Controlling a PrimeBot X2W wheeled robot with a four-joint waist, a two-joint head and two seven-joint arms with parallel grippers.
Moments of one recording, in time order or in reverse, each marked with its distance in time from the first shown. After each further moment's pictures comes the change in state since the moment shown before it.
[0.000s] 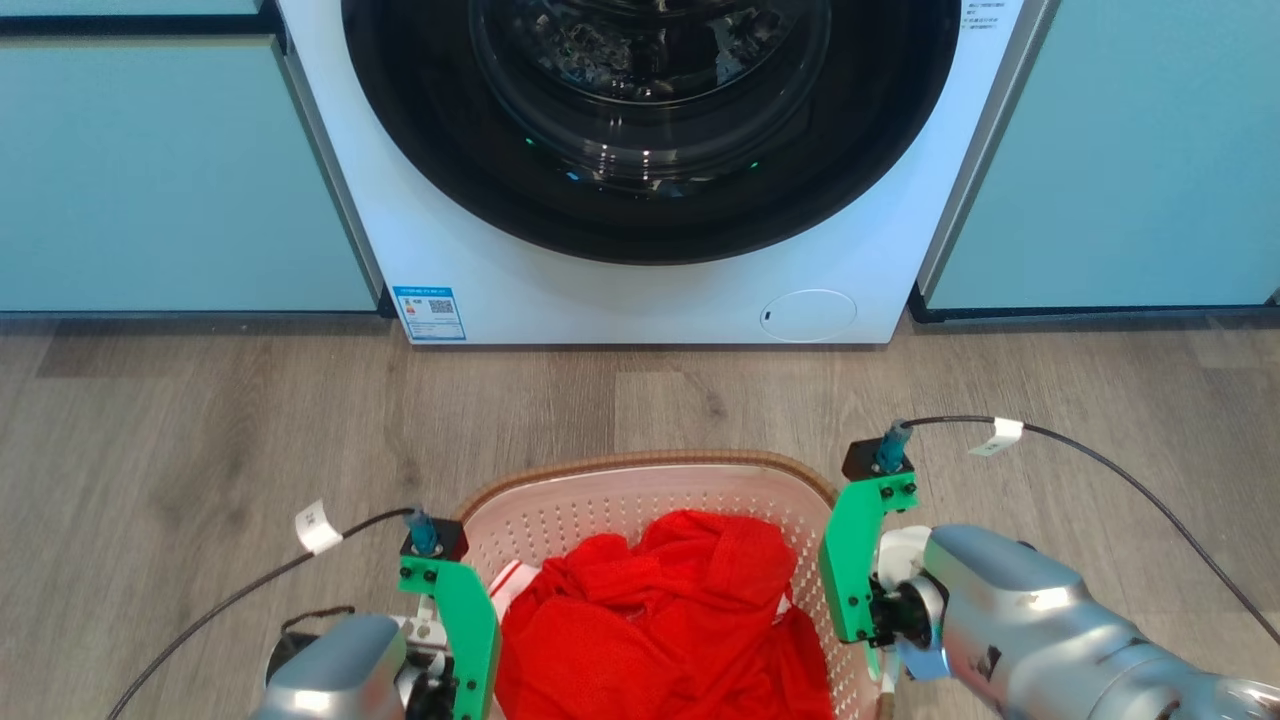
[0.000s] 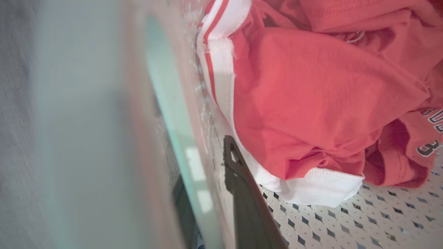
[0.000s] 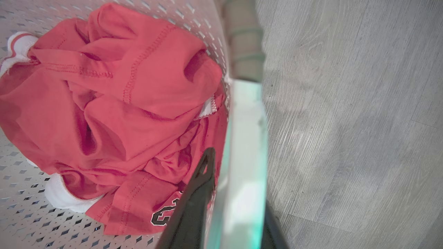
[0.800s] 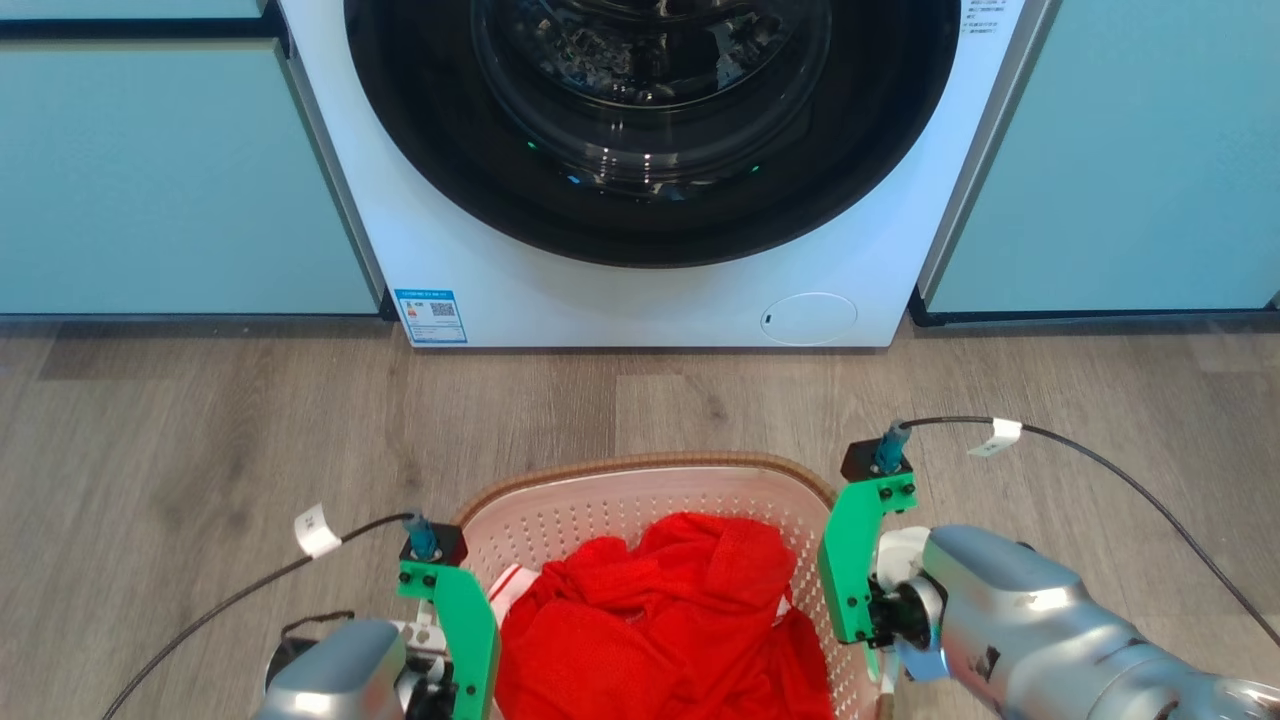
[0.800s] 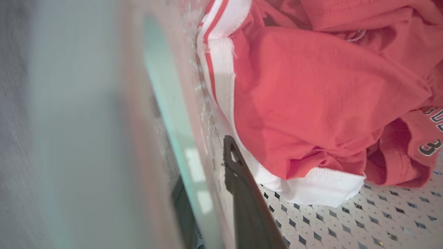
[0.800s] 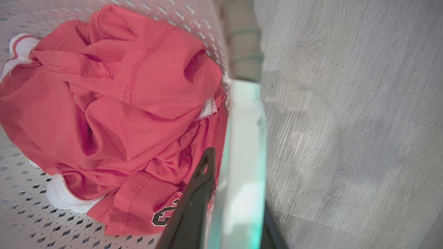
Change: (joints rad) left arm -0.003 0.000 -0.058 0.013 -0.060 0.000 -0.018; right arm 0.000 0.000 0.001 0.002 0.000 0.000 0.000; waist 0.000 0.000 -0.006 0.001
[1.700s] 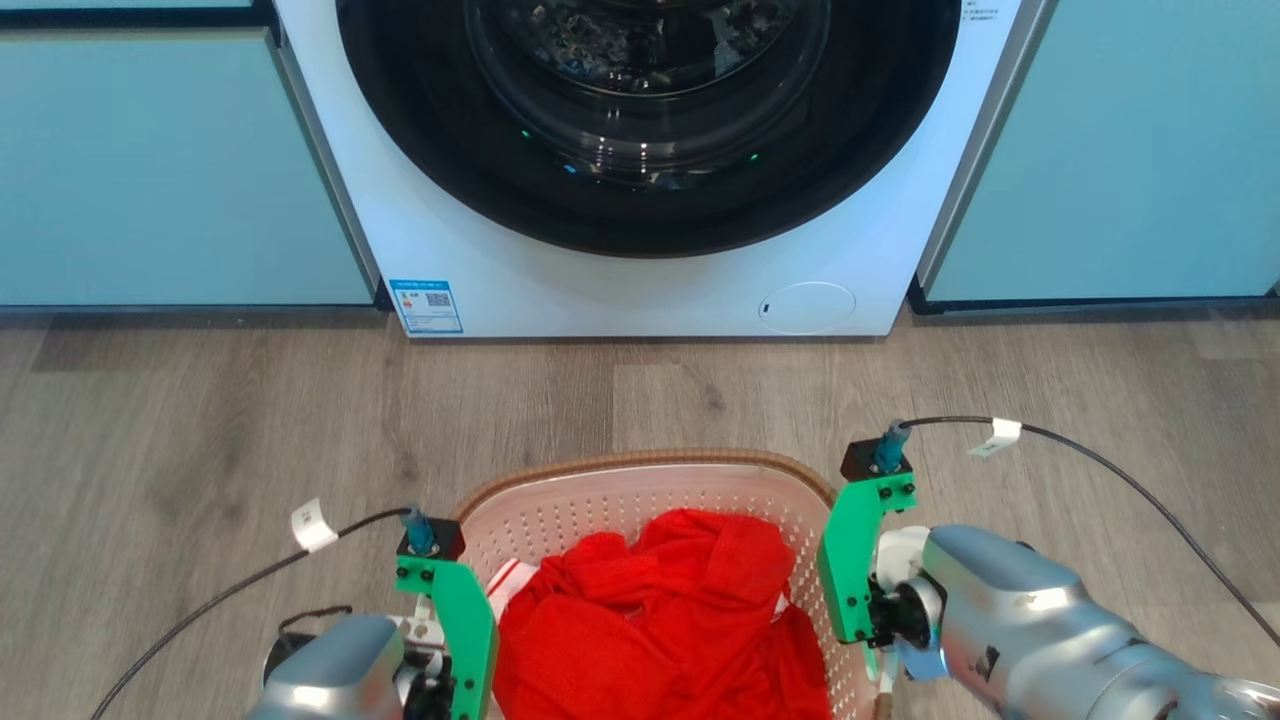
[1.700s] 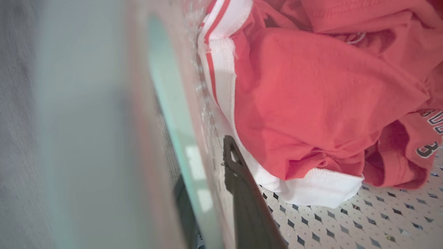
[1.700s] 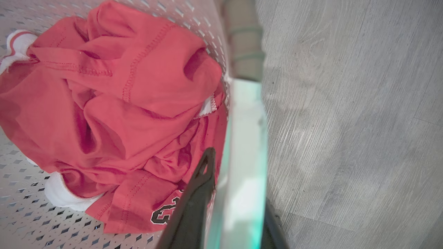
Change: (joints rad) left arm -0.014 -0.001 -0.042 0.012 -0.046 0.000 -0.013; right arm 0.000 0.001 0.001 0.001 0.000 0.000 -0.001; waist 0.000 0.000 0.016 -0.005
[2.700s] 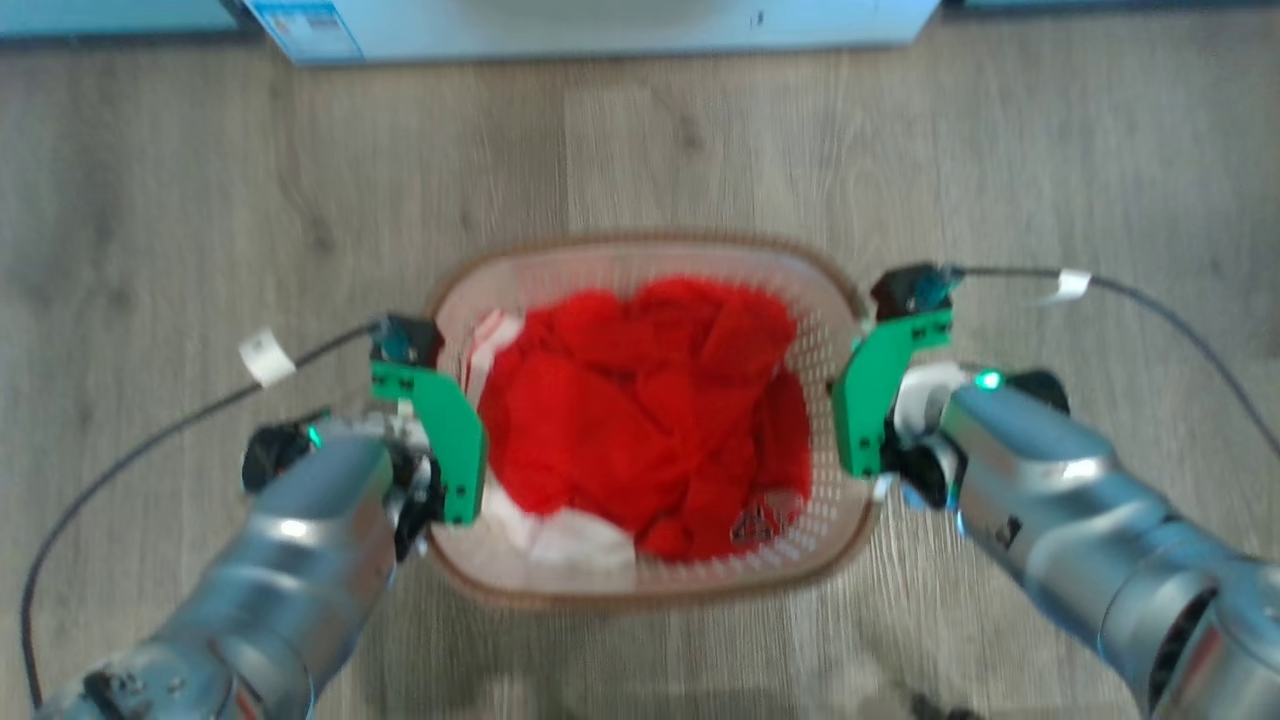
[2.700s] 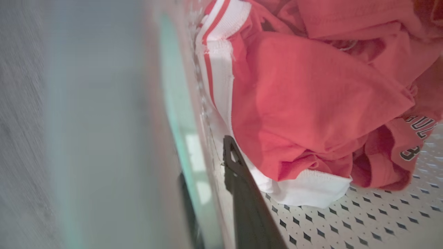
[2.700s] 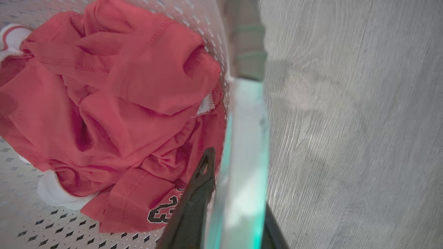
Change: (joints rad) left arm -0.246 -0.028 -0.010 0.062 0.013 0.000 -0.184; right arm -0.180 -0.031 -0.008 -0.010 -0.016 0.000 -0.239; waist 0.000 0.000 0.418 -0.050
